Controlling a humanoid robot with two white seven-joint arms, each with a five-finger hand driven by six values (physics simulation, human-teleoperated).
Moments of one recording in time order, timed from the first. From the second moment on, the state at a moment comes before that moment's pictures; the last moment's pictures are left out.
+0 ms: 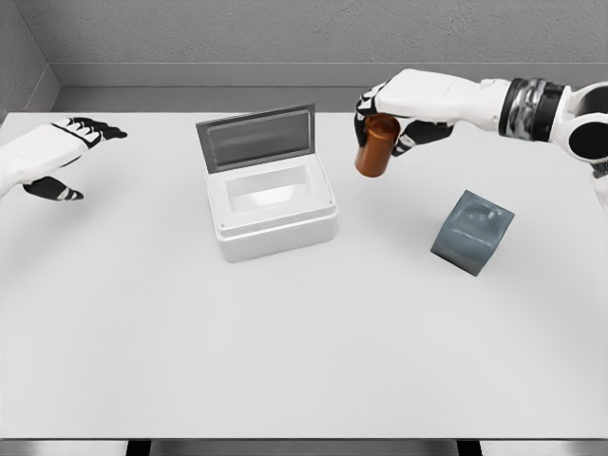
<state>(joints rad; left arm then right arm) -0.62 0.83 -0.59 -1.07 -0.52 -0.61 -0.10 -0.92 -0.63 0.71 -1.40 0.22 -0.45 0.61</state>
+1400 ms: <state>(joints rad) -0.62 0.84 -0.59 -1.08 -0.52 -0.61 -0.10 -0.98 -0.37 0.77 -1.24 0.32 -0.40 0.61</state>
